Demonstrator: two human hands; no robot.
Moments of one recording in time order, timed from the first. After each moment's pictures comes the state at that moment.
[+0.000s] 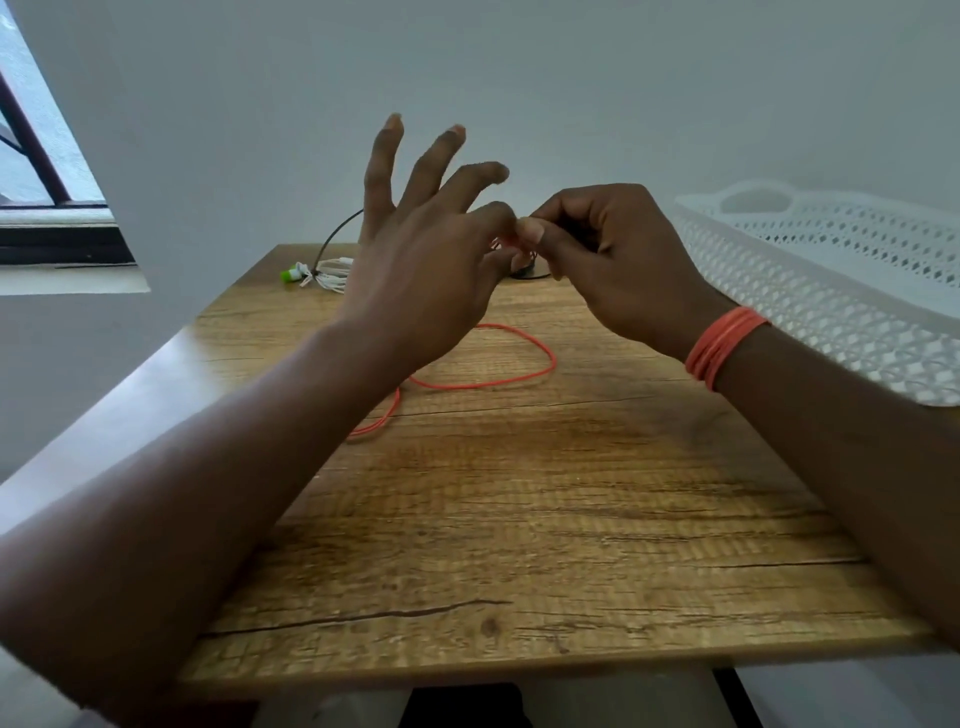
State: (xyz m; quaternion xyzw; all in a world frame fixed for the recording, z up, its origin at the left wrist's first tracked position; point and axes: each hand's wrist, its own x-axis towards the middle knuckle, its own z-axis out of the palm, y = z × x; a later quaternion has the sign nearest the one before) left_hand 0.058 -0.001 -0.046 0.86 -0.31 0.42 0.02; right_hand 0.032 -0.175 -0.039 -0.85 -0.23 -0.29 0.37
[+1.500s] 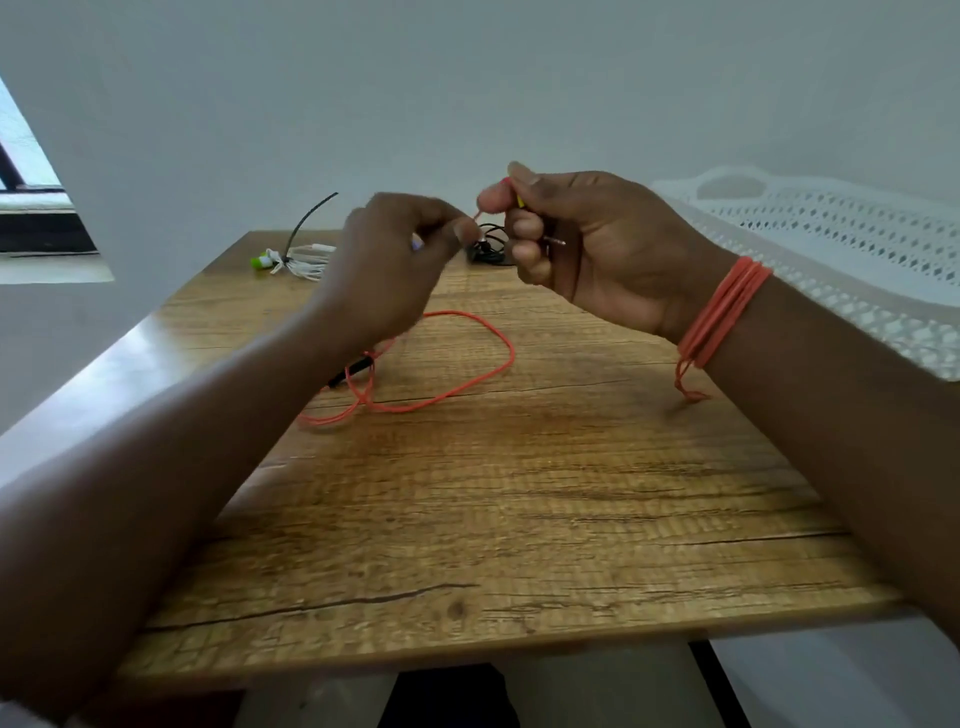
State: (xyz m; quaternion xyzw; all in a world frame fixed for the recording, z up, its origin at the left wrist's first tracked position) left_hand 0.063 -0.002 -0.051 0.86 -0.27 0.22 0.38; right_hand 0.027 -0.178 -0.028 -0.65 -0.19 0.04 0.73
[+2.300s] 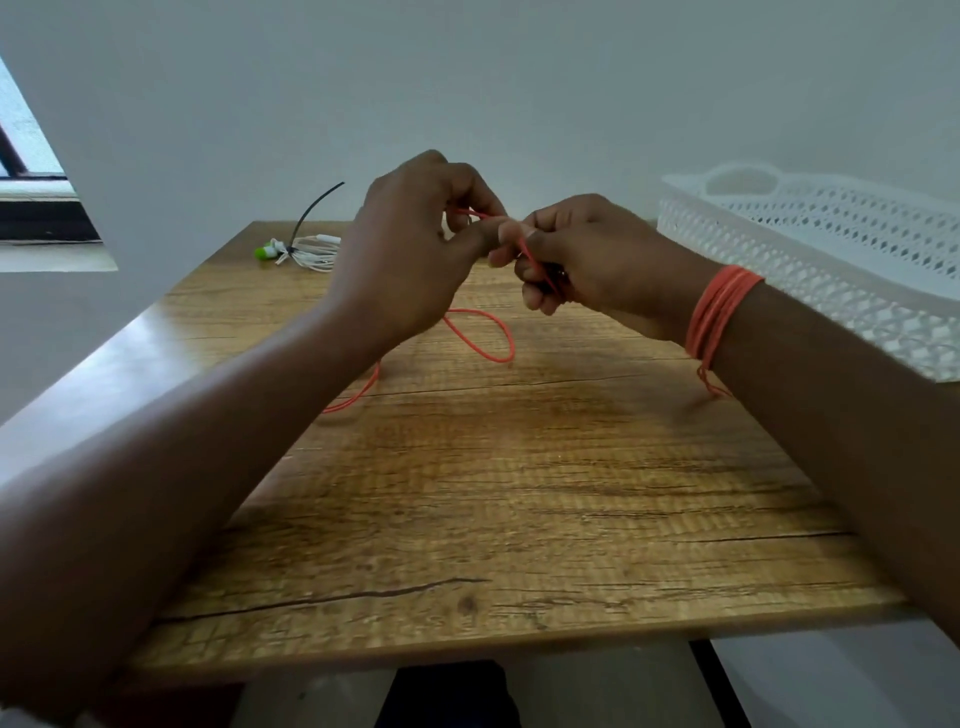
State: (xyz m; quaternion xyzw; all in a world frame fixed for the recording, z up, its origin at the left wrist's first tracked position) left_hand 0.055 -0.009 -0.049 0.83 -0.29 0.29 0.38; right_hand 0.031 -0.176 -0.039 -0.85 -0.12 -0.03 0.52
